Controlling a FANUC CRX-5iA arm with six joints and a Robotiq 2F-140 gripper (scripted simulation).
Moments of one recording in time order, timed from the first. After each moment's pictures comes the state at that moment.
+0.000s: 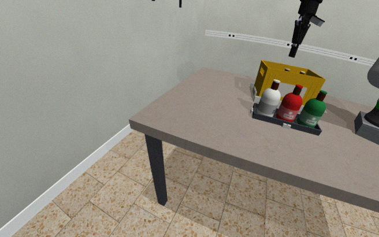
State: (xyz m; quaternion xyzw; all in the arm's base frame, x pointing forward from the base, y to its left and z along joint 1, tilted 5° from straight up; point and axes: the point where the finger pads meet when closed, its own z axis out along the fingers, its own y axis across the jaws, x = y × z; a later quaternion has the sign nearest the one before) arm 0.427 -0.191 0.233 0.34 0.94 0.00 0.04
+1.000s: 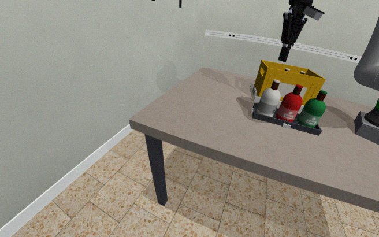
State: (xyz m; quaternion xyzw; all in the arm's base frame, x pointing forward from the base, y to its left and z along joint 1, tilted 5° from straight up) arm 0.516 0.017 0.231 0.38 0.92 0.00 0.04
